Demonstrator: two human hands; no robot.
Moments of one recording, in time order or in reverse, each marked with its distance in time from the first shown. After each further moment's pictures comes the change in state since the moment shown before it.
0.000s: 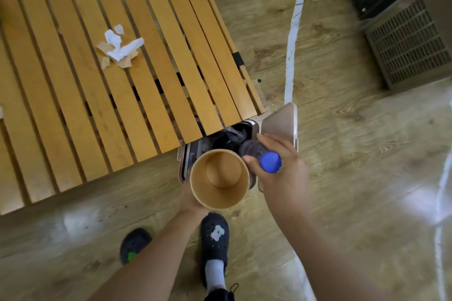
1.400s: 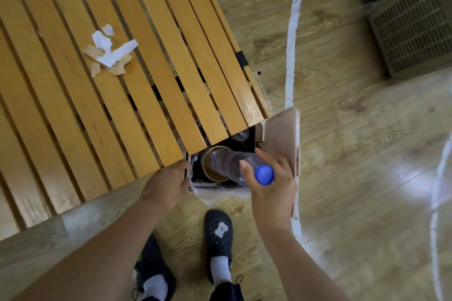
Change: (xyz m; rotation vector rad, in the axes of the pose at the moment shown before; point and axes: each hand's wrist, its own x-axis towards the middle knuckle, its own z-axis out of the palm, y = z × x) left_hand 0.059 0.037 -0.072 1.215 -0.156 0.444; right_hand -0.008 0.007 0.051 0.160 0.197 0.210
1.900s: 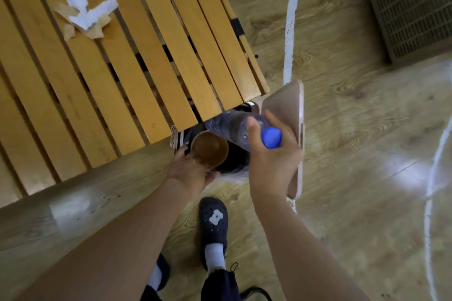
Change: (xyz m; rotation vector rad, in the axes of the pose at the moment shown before) left_hand 0.016 0.050 0.036 0.558 -0.234 0.196; right_hand 0.017 -0.006 0.011 0.208 0.153 0.051
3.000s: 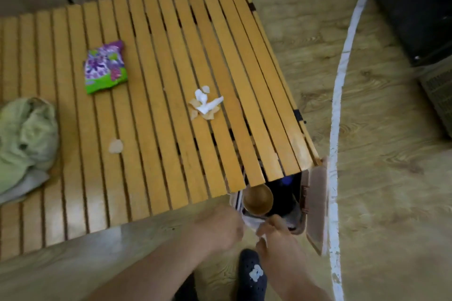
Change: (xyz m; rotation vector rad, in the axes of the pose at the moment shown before) left_hand -0.132 -0.035 -0.089 -0.620 -0.123 -0.186; right_hand -0.065 -0.020 -0.001 -1.005 -0.953 -0.258
